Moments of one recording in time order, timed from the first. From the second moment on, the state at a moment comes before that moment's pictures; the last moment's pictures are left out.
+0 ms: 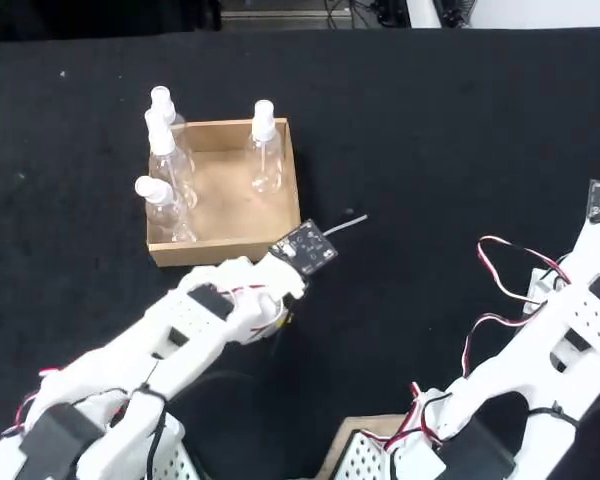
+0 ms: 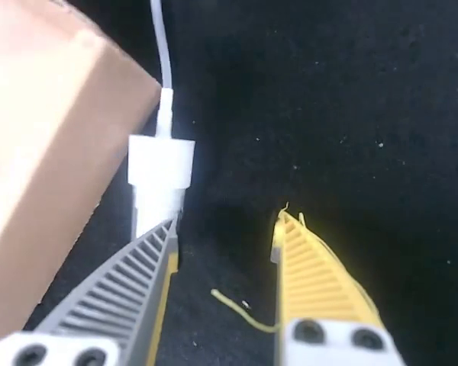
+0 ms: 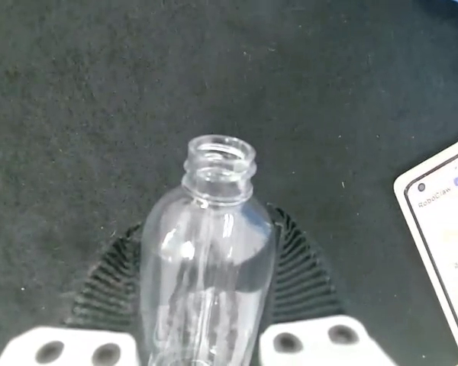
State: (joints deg) left arm 29.4 -23.8 62.5 28.0 -22.1; right arm 49.3 -27.5 42.6 57.7 28.3
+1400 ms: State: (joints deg) left arm 32.0 -21.1 54.8 35.9 -32.7; right arm 49.3 -27.5 42.6 57.7 30.5
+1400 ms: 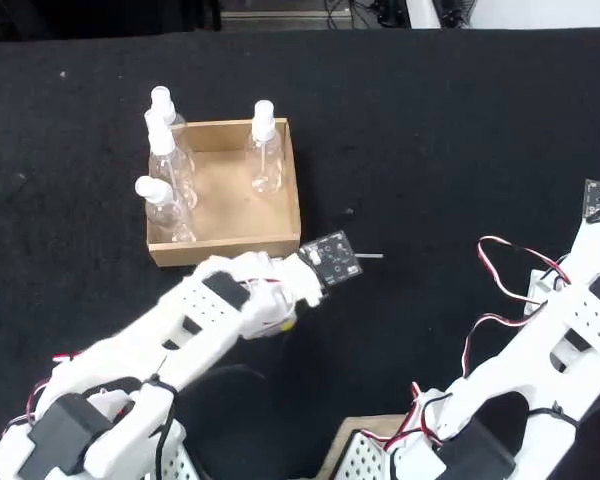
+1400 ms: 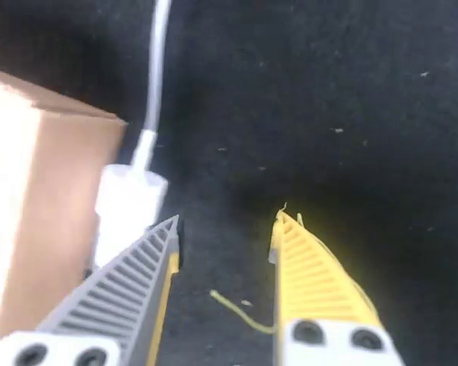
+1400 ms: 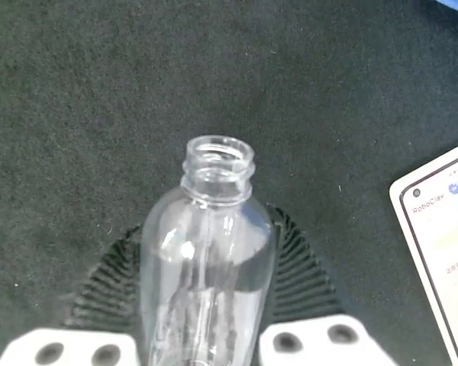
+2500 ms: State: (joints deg) left arm 26.7 -13.5 53.7 25.5 -36.1; right arm 49.3 -27.5 42.6 57.7 30.5
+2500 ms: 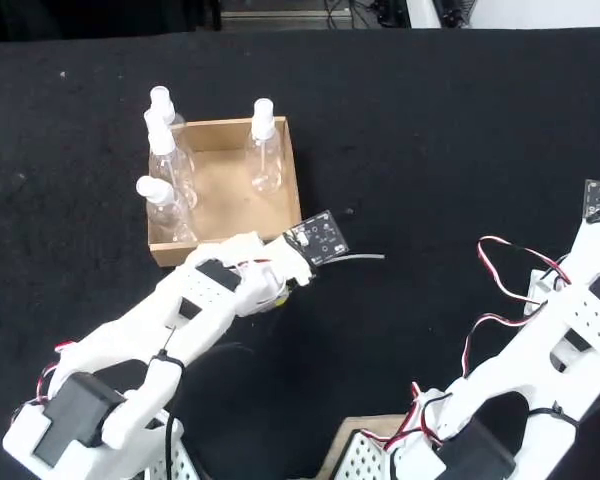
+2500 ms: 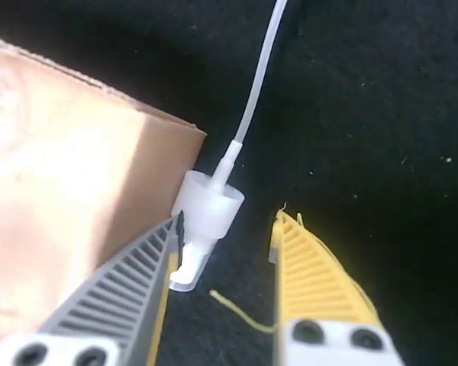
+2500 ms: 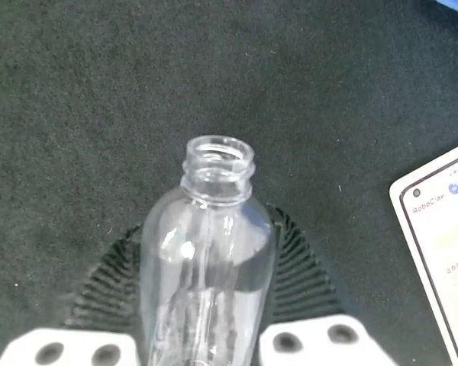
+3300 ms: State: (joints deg) left arm 33.3 -25.1 54.0 34.4 -36.0; right arm 52.7 -27.5 42.6 55.6 30.5
